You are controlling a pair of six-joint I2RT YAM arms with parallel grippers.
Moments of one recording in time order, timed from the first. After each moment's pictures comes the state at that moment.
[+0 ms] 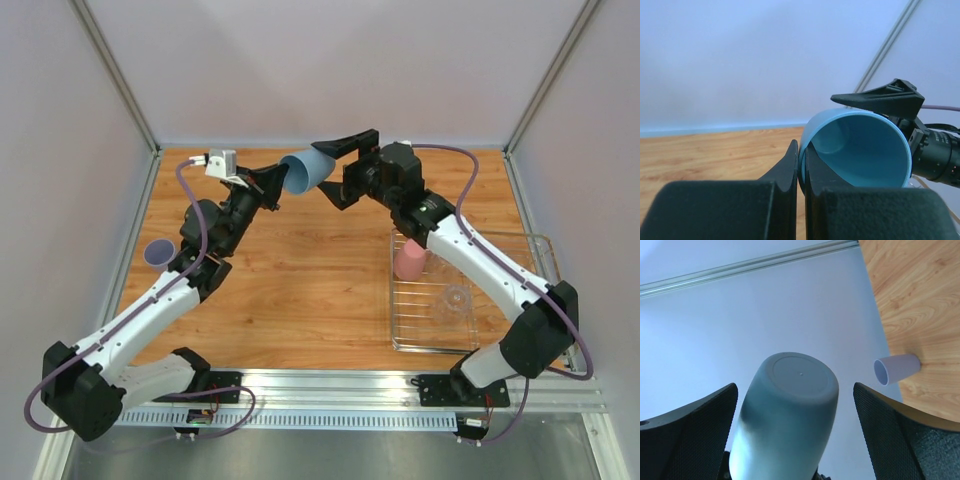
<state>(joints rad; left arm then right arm) -0.58 1.07 0.87 0.48 -0.11 -0.38 0.61 1.48 1.36 -0.09 -0.08 1.67</state>
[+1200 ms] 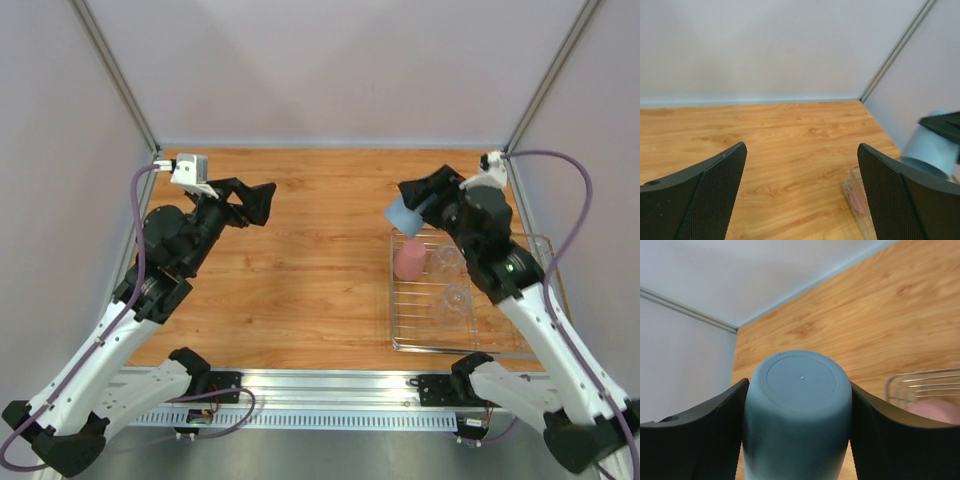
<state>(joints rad) -0.59 0.85 1.04 -0.07 -0.18 -0.32 0.43 1.08 1.17 -0.36 0.17 0.86</state>
